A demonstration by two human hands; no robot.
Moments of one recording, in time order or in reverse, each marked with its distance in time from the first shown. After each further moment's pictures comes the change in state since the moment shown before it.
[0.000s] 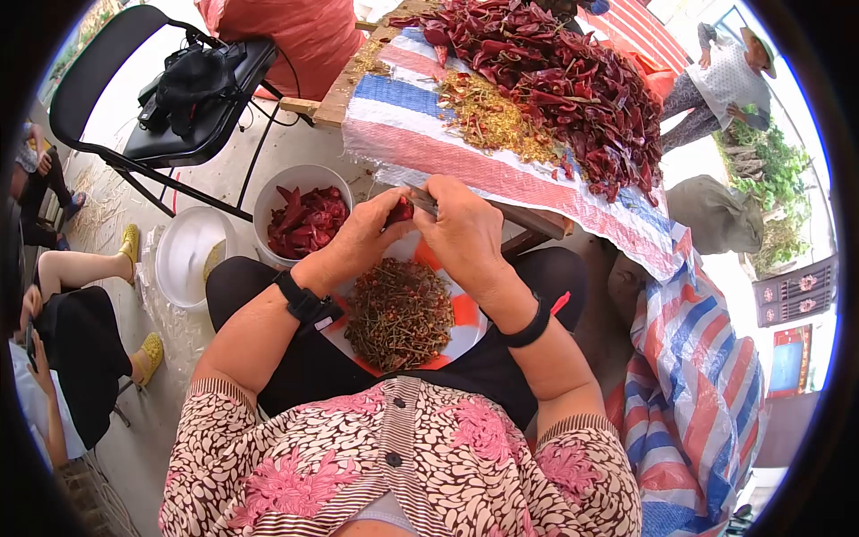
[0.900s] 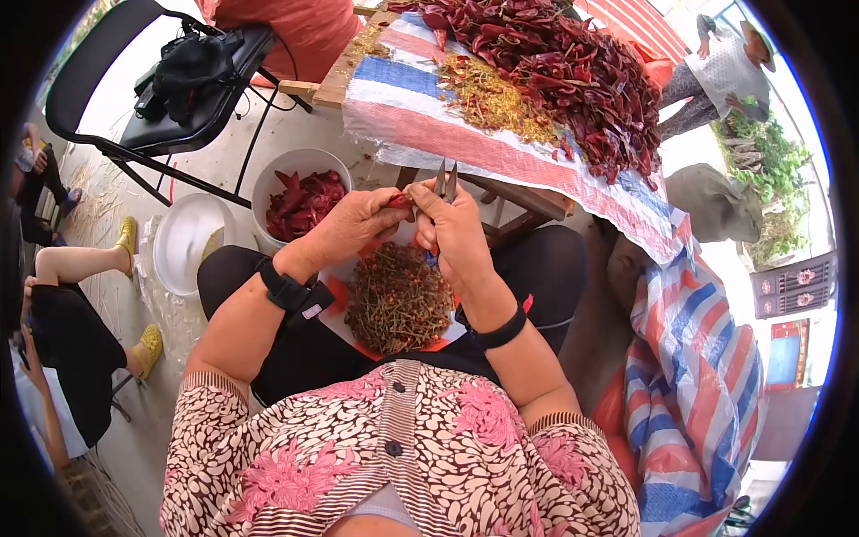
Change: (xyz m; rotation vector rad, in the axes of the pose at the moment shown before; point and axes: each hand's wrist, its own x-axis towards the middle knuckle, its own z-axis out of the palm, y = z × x) left_hand -0.015 0.021 -0.019 -0.219 -0.251 -0.279; right_hand -0.026 0.007 0.031 1.381 -0.091 0.556
